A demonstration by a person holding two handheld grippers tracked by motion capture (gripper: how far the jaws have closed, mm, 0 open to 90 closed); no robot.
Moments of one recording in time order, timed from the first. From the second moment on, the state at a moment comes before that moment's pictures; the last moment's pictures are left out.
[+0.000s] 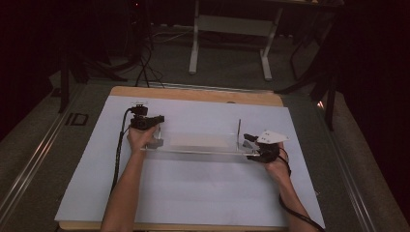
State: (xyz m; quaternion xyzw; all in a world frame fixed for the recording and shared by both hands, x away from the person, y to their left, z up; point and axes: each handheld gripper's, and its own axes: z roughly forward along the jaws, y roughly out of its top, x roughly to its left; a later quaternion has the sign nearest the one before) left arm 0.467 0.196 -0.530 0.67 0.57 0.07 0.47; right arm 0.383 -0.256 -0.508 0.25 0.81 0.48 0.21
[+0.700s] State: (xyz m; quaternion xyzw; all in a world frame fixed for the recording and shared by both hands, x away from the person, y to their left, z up) left arm 0.466 0.201 -0.530 0.68 0.56 0.08 0.46; right arm 0.387 -0.255 -0.507 0.26 0.81 0.50 0.18
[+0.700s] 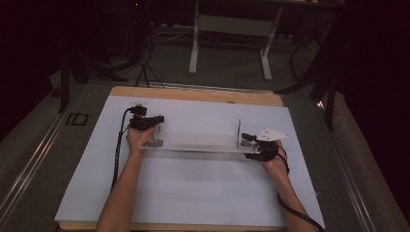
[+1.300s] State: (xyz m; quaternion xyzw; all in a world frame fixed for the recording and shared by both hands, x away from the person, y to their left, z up) left arm 0.437 0.220 -0.526 0.68 0.54 0.10 0.49; right arm 0.389 -0.255 -0.506 0.27 0.80 0.50 0.17
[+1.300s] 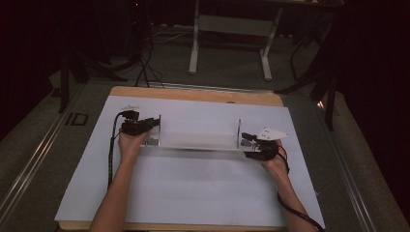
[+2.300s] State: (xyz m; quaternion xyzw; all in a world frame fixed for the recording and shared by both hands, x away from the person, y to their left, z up) left arm 0.375 0.237 -0.505 0.72 0.43 0.20 0.51; right arm 0.394 -0.254 -0.501 0.29 0.80 0.50 0.17
